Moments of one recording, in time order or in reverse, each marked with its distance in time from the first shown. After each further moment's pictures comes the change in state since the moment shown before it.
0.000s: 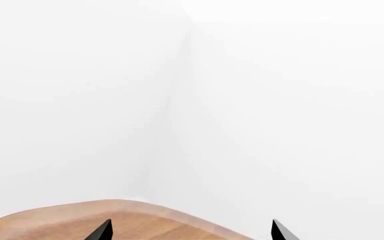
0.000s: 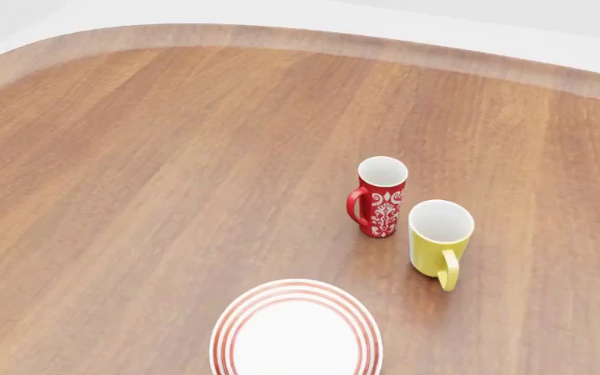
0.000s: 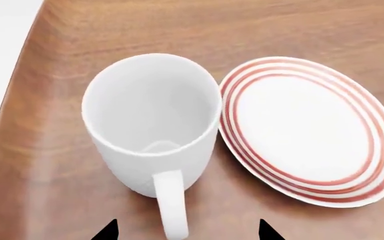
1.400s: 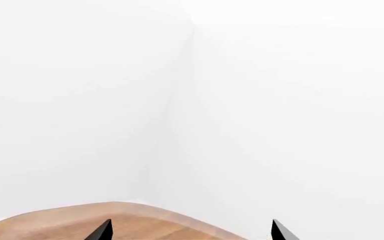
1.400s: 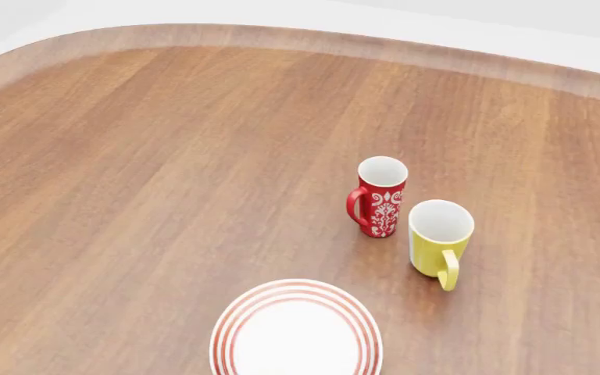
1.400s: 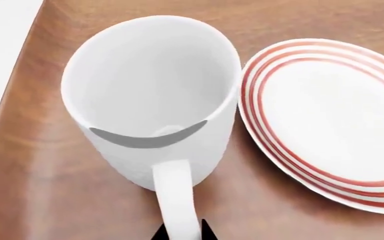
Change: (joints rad) left arm 0.021 -0.025 -0.002 0.005 -0.015 0.030 -0.020; right arm 0.035 -0.073 -0.070 0.152 -0.034 -0.070 -0.030
